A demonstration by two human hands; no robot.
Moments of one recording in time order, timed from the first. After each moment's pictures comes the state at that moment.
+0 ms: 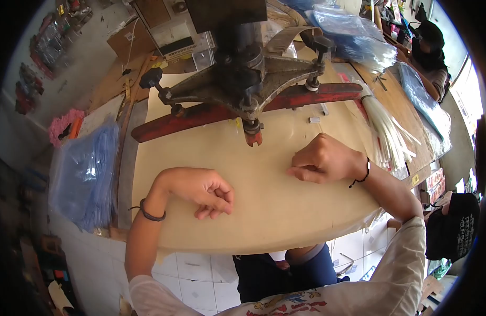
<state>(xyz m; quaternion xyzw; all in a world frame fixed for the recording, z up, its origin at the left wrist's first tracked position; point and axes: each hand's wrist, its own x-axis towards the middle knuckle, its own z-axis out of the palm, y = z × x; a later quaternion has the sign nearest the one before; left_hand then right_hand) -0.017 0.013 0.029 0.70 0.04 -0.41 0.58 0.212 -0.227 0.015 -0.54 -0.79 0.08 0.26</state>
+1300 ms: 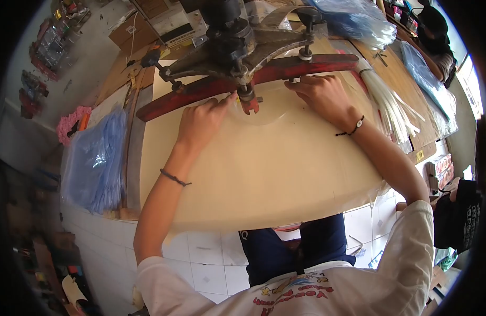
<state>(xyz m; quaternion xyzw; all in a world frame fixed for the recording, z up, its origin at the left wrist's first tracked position) 0.017 0.030 -0.030 0.95 0.03 0.28 -0.11 0.245 -0.209 -0.008 -0.74 -0.62 -0.21 0.14</state>
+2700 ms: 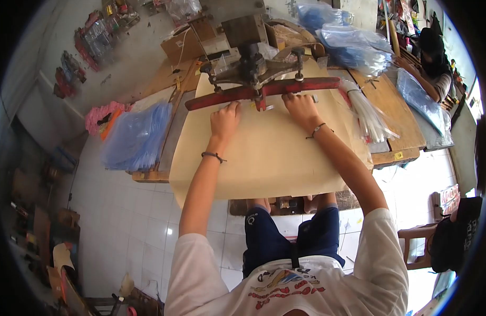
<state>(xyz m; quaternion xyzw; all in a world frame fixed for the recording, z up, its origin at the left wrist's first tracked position) 0.006 -0.001 -0.035 0.88 0.22 0.42 -0.09 0.219 -0.176 -0.028 -0.76 -0.58 -0.29 0.02</state>
